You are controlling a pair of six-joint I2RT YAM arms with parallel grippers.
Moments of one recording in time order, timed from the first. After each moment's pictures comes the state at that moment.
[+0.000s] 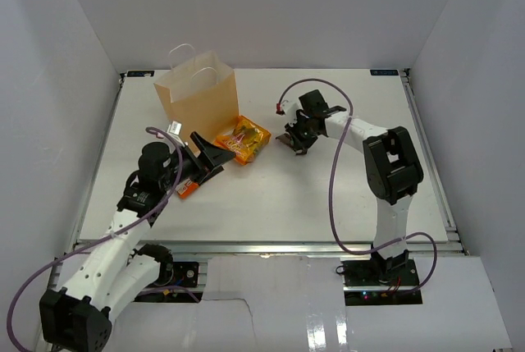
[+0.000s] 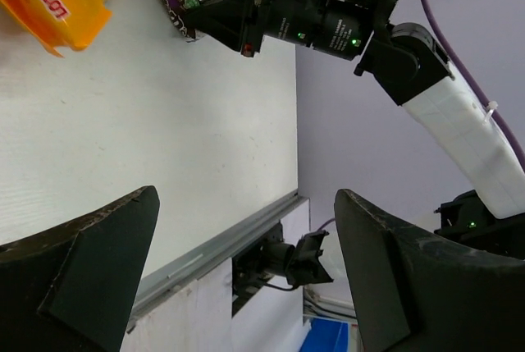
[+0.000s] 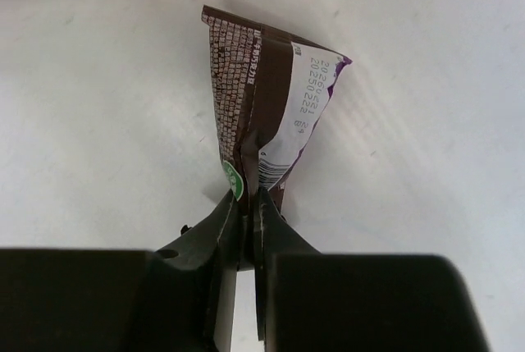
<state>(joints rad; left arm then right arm) -0.30 0.79 0.62 -0.14 0.44 -1.03 0.46 2.01 1.44 -0.45 -0.24 -0.41</state>
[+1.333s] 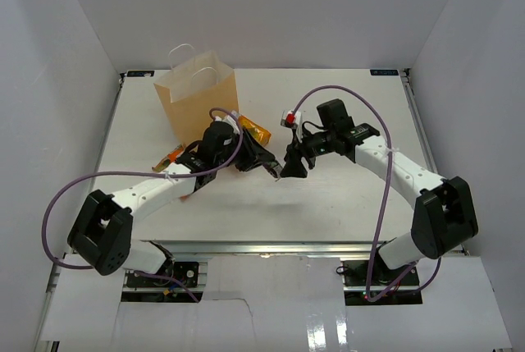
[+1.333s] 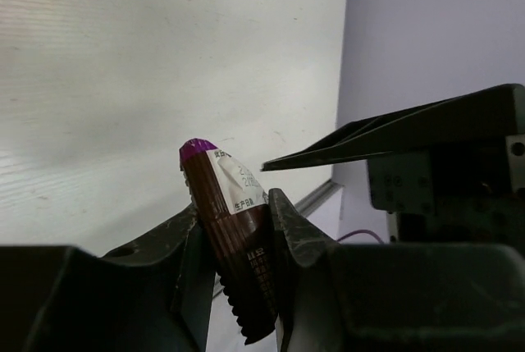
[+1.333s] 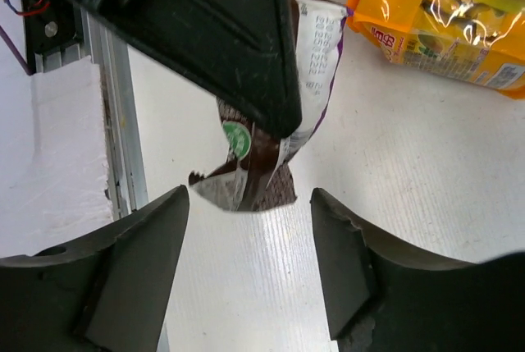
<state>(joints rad) -0.64 1.40 0.85 0.08 0.27 -1.09 0.52 1.48 1.12 -0.47 -0.85 -0.39</state>
